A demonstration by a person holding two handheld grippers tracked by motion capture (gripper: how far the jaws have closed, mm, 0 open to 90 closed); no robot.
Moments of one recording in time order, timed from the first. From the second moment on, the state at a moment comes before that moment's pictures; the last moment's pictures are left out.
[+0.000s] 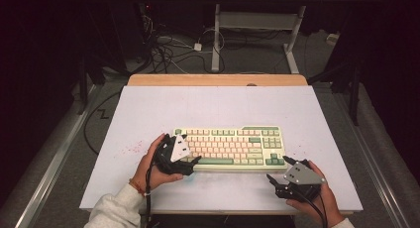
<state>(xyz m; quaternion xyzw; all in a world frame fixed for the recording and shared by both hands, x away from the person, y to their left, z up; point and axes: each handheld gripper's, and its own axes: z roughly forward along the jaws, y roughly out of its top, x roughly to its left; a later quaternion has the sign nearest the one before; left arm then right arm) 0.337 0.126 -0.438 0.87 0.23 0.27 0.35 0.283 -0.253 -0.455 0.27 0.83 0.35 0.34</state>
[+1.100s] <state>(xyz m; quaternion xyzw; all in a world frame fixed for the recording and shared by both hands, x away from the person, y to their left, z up) 0.316 0.169 -0.470 0.87 0.28 0.26 0.33 0.293 -0.258 -0.440 0.29 0.82 0.38 0.31</state>
